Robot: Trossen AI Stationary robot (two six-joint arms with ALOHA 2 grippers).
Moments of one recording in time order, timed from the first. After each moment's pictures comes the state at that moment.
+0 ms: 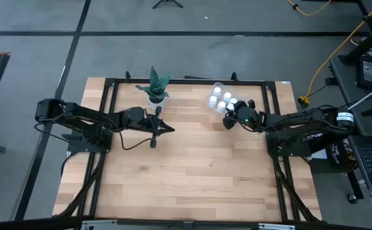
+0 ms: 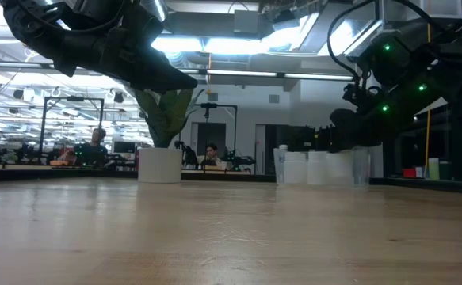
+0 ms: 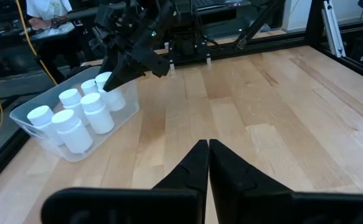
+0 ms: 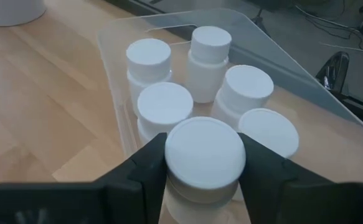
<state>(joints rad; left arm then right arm) 0.13 1.26 0.42 0.59 0.14 0.17 -0.28 1.20 0.27 0.31 0.59 0.31</state>
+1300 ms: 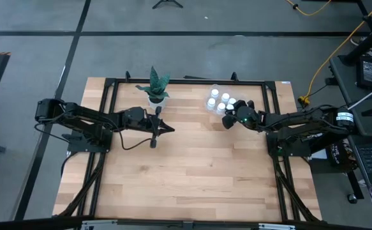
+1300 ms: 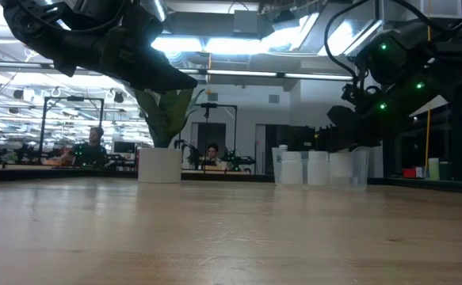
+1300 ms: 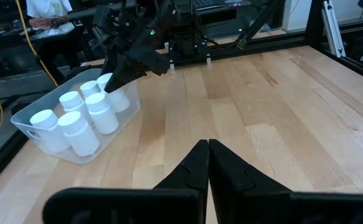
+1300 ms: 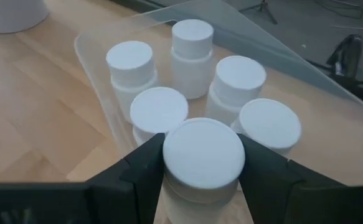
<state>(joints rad) 0.13 1.26 0.42 0.59 0.14 0.17 -0.28 1.20 0.30 0.27 0.56 0.39</state>
